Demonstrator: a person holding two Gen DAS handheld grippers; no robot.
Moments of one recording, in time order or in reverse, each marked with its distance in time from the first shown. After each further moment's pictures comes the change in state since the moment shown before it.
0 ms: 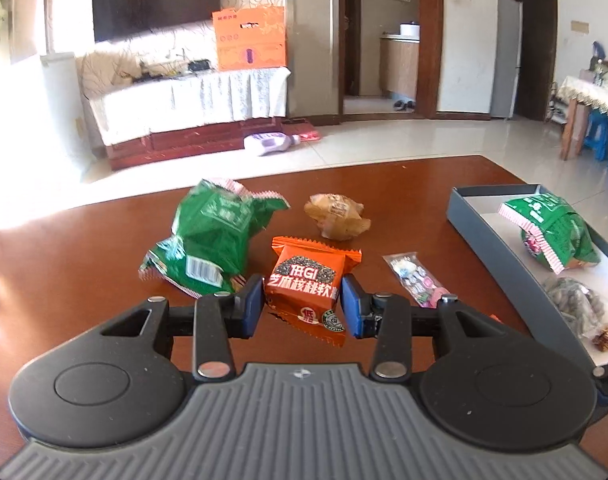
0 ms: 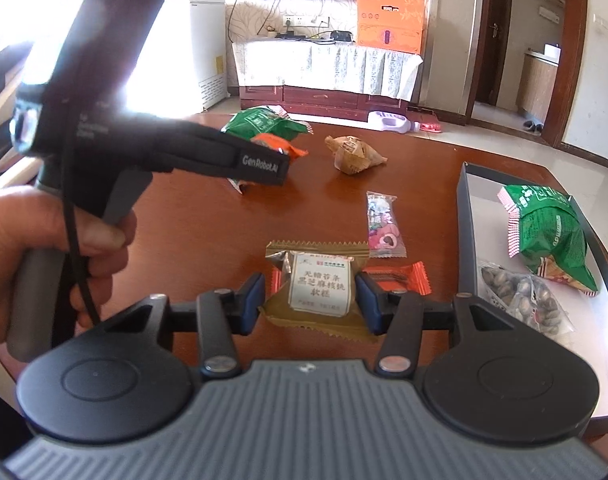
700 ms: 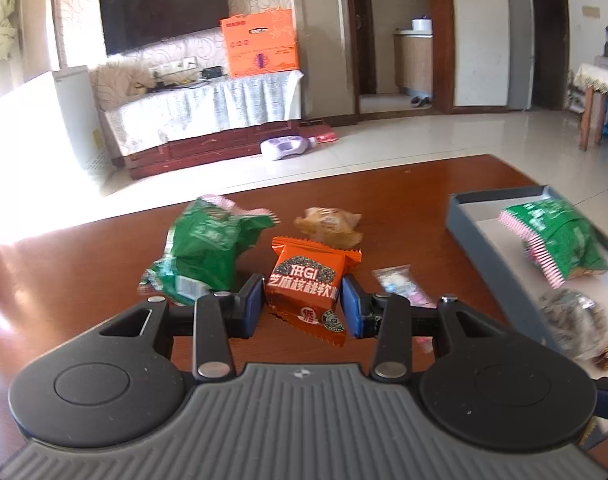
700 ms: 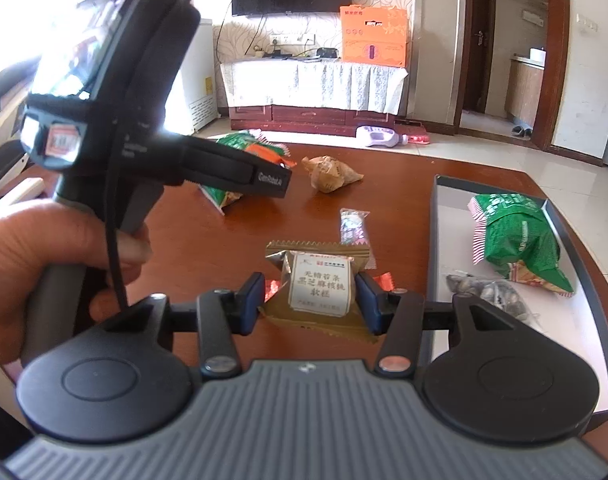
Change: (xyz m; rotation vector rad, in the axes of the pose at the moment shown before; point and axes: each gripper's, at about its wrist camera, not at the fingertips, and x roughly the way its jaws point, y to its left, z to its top) left arm -0.010 -0.035 0.015 0.026 0.004 0.052; right arm -0.022 -0.019 0.000 0.039 -0.062 -0.019
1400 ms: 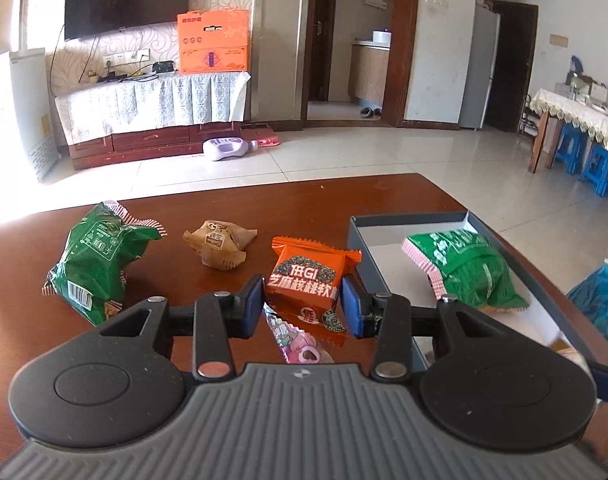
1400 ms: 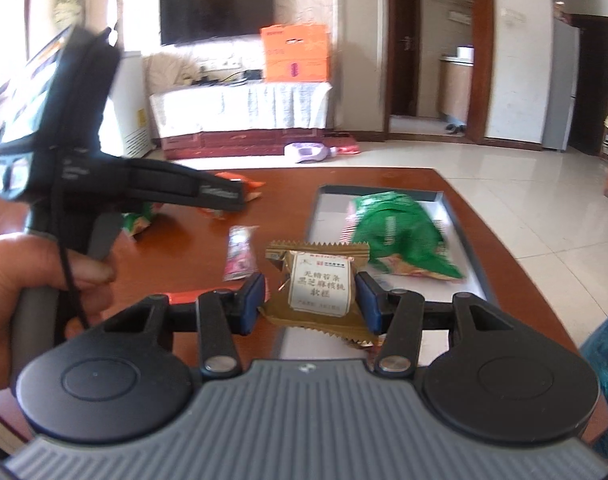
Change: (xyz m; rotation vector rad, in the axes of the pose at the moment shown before) left arm 0.010 -0.056 0.022 -0.069 -0.012 -0.168; right arm -0.037 -0.073 -0.011 0.123 -0.063 -0.181
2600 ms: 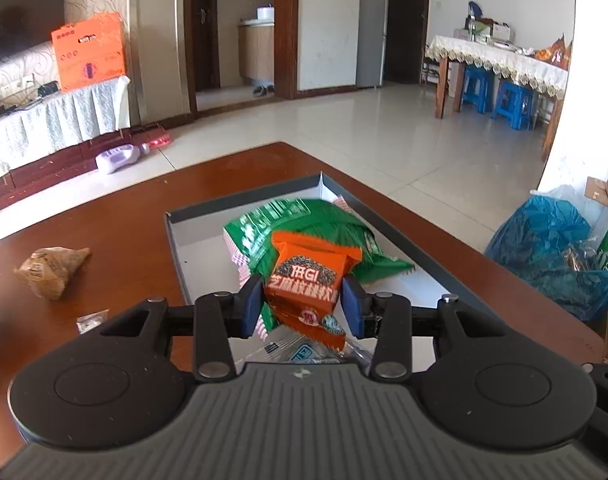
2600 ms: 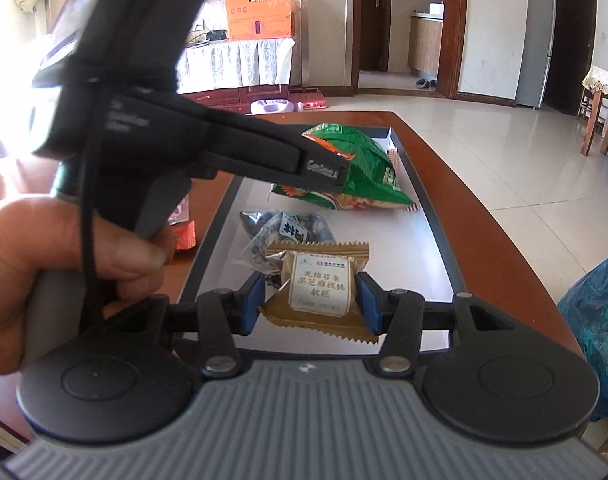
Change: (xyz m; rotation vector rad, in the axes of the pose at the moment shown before) left arm 0.061 -0.118 -0.013 0.236 0.070 -0.266; right arm 0.028 -0.032 -0.022 0.039 0.140 -0.070
